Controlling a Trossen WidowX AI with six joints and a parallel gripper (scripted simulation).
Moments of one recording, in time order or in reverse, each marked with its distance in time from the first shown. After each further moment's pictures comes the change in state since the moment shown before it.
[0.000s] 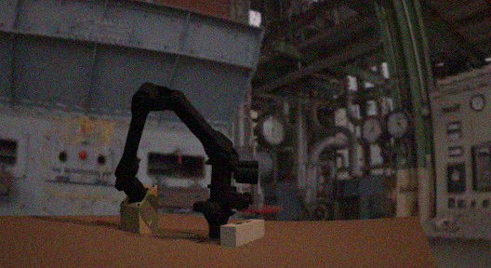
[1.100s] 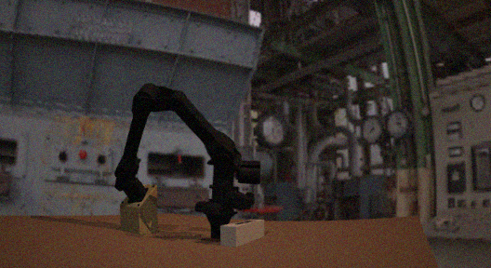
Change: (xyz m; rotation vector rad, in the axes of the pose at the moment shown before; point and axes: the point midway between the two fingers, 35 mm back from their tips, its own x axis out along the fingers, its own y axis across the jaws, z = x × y) arm 0.000 0.000 0.006 -0.001 0.001 0.000
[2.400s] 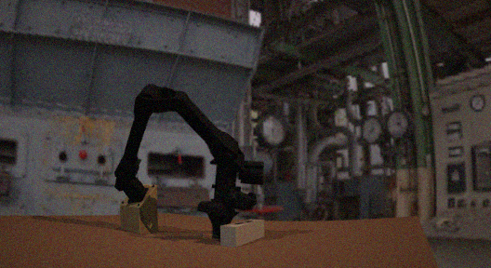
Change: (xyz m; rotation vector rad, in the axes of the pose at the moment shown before) arm -0.001 0.000 0.006 -0.022 0.017 -0.007
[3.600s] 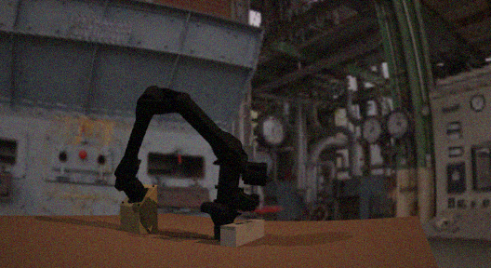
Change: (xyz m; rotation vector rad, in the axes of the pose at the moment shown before) arm 0.001 -0.001 0.008 -0.012 0.017 -0.001
